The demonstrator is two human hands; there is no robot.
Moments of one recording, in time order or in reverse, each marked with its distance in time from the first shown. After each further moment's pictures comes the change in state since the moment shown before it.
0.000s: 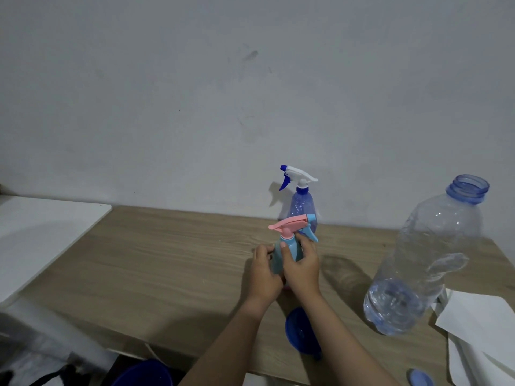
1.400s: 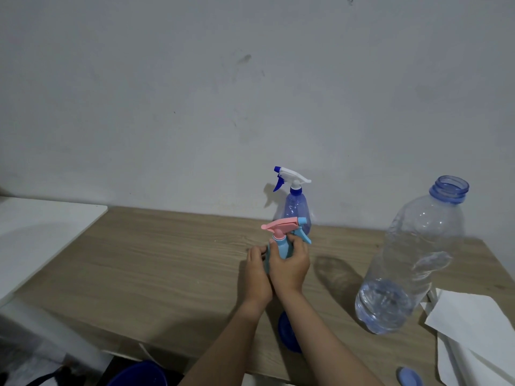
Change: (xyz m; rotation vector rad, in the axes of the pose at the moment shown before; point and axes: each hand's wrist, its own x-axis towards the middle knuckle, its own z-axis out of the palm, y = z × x) left_hand -0.006 0.009 0.006 -0.100 0.069 -0.052; right_hand -0.005 -0.011 0.015 -0.011 0.182 0.027
